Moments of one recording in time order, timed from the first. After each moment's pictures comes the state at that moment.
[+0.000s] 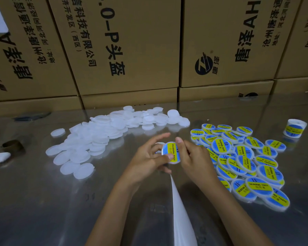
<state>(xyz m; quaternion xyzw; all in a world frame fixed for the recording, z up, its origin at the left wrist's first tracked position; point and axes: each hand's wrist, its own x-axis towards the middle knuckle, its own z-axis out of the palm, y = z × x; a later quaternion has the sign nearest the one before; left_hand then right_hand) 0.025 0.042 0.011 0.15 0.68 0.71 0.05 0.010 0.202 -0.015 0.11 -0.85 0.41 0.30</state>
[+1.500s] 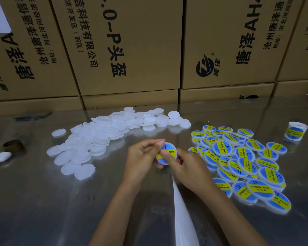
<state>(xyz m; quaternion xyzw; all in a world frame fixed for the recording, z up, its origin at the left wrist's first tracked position) 0.023 0.044 0.011 0.04 0.67 0.74 -0.08 0.015 0.194 -0.023 0.13 -0.89 0.37 0.23</state>
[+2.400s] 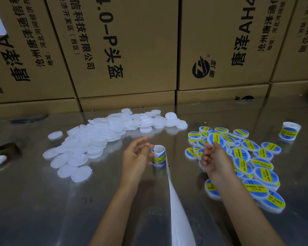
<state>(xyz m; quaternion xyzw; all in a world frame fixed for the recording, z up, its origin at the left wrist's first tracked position) 0.013 0.044 0.004 -0.03 0.68 0.72 -0.15 -0.005 0.246 -0.006 -0.21 -0.45 0.86 0.08</state>
